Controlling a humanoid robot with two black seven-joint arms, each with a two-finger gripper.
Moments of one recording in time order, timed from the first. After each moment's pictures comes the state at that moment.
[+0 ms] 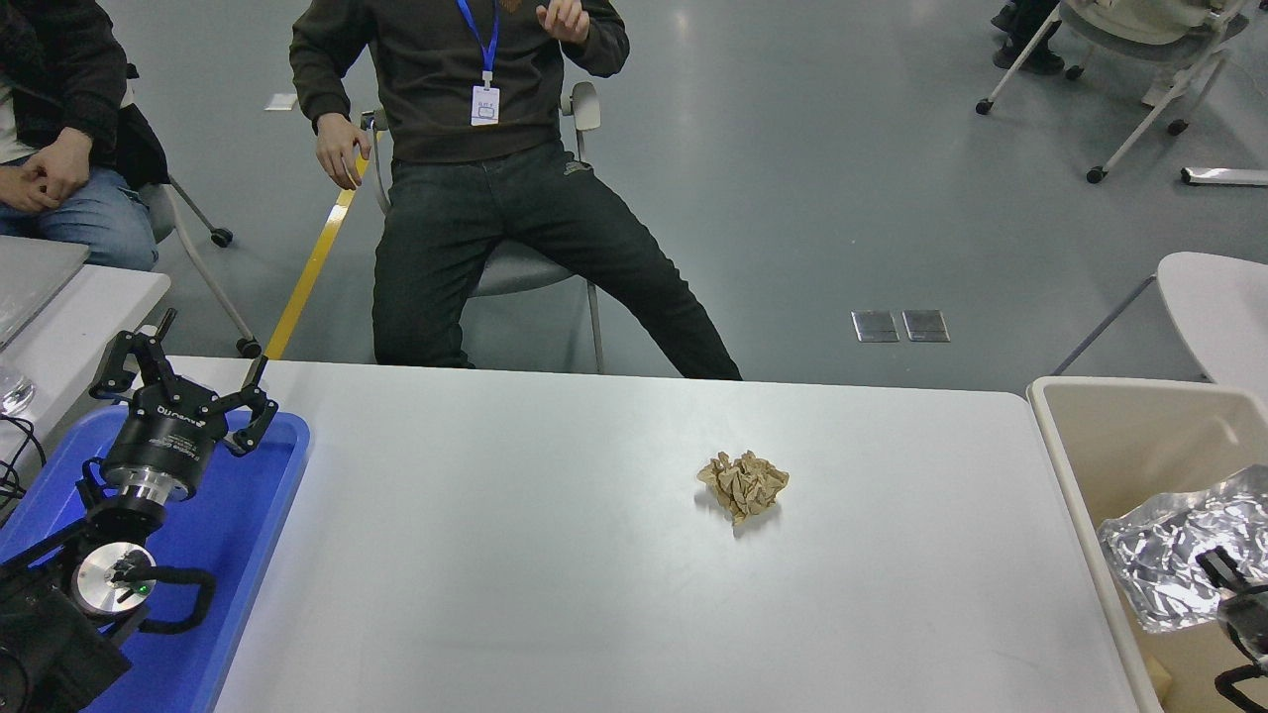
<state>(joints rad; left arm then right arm) -0.55 0.46 -0.59 -0.39 -0.23 -0.70 -0.59 0.60 -0.40 -0.22 0.07 -0.22 -0.11 -0.04</state>
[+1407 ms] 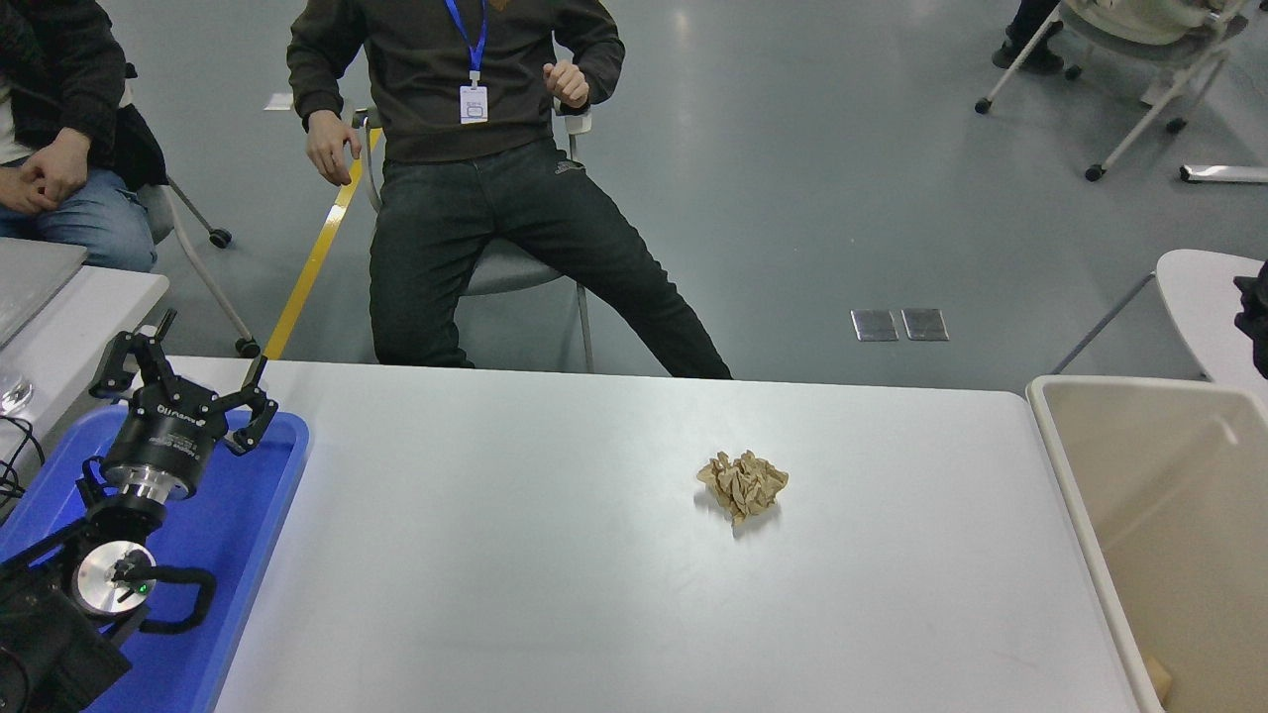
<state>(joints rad) -0.55 0.46 -0.59 -0.39 -0.23 -0.70 -0.59 1.04 -0.63 0.70 0.52 -0.22 -0.12 -0.02</state>
